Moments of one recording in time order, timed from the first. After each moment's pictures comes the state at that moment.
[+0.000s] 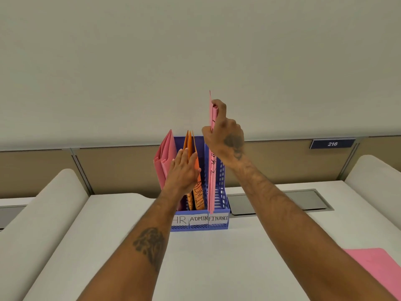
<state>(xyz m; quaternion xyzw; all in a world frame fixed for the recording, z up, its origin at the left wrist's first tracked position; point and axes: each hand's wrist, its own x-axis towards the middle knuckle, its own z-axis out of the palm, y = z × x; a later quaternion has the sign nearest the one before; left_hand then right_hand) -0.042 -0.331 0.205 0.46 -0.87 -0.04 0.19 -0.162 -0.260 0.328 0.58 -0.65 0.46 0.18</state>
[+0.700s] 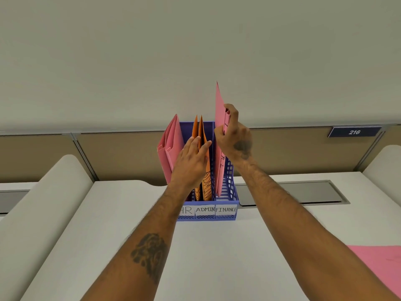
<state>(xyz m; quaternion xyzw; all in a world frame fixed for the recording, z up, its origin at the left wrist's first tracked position) -0.045 -0.342 0.182 0.42 -0.86 0.00 0.28 -0.192 -0.316 0.248 0.59 -0.61 0.50 0.19</state>
